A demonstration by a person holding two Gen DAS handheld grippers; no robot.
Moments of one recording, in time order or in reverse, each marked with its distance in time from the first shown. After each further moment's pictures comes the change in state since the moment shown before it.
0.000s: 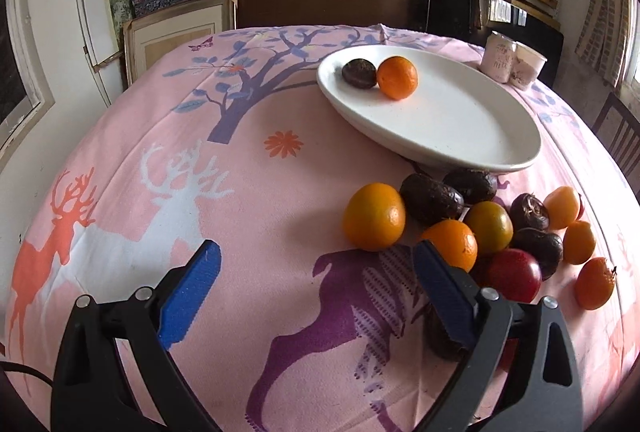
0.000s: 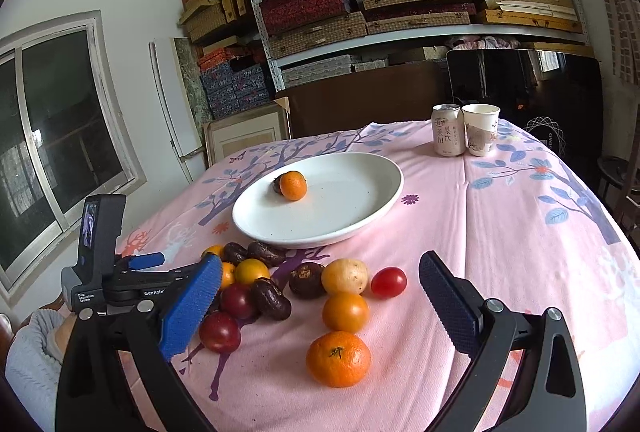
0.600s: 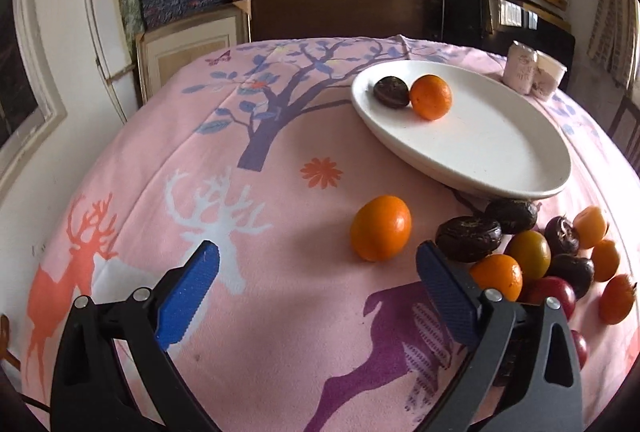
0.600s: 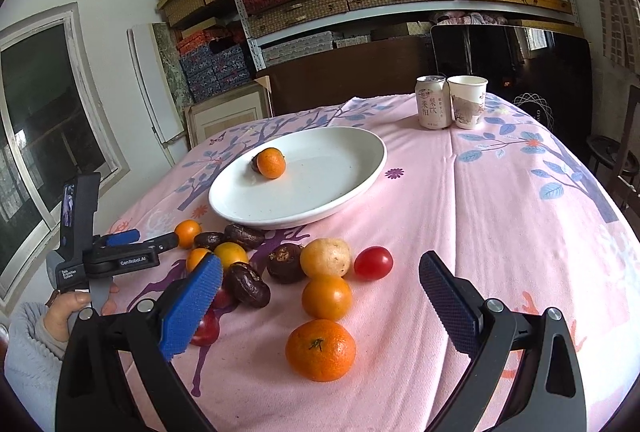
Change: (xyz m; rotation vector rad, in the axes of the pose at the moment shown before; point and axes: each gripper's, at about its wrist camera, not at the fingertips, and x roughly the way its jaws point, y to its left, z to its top) left arm 0.009 0.014 0.018 0.039 -0.039 0.079; right arm 0.016 -0.009 -0.007 0.039 0.079 -0.052
